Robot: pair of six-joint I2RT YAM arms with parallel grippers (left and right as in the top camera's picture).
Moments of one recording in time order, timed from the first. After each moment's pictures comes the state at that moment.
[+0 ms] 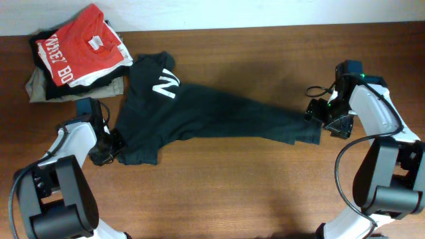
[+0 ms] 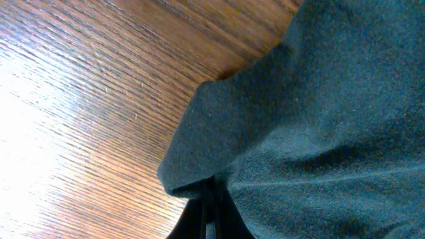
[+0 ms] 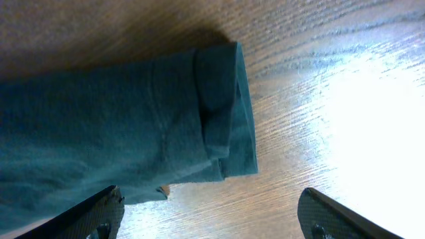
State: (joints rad) left arm 0.23 1.79 1.01 -0.71 0.01 -0.32; right arm -0.18 1.87 1.36 -1.04 -0.08 0.33
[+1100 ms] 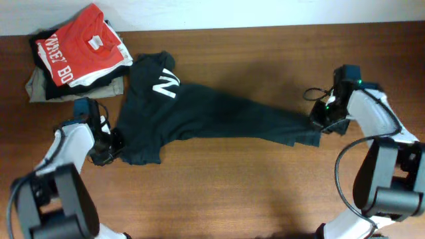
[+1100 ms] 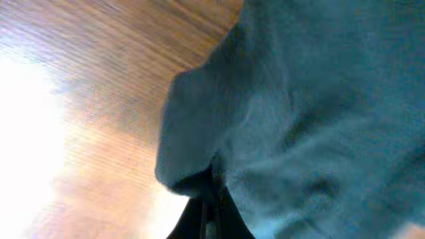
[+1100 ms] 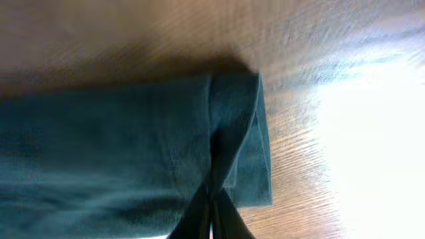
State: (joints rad) left arm 0.24 1.72 1.01 -0.77 0.11 -0.30; right arm -0.18 1.85 1.32 -0.99 -0.10 0.34
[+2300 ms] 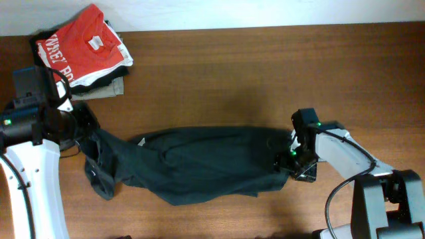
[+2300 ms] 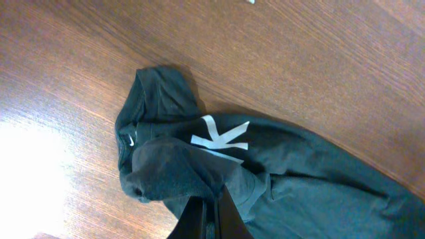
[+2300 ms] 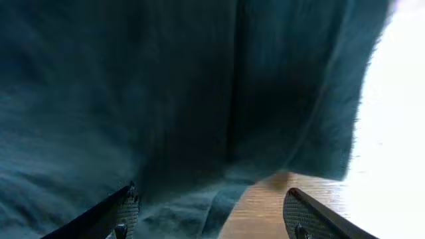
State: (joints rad) left arm 0.24 1.39 1.53 -1.32 0.04 -0.30; right arm 0.10 1.61 0.82 -0.89 -0.23 0.36
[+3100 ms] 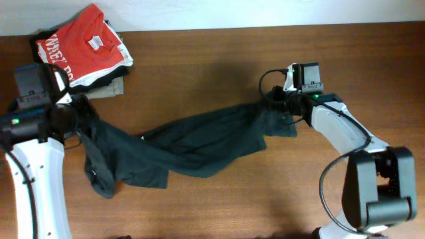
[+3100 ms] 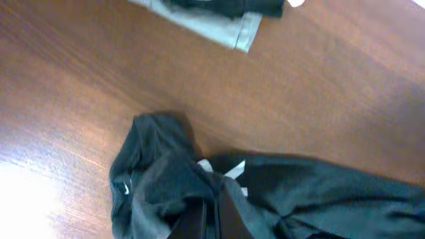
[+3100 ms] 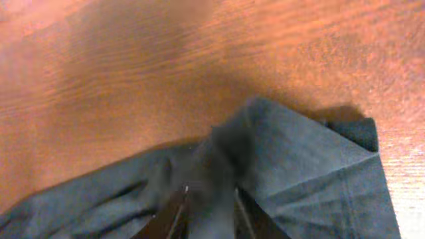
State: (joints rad) left arm 0.24 1.39 1.46 -1.10 0.01 -0.30; right arm 0.10 1.78 1.13 -0.32 -0.26 0.39
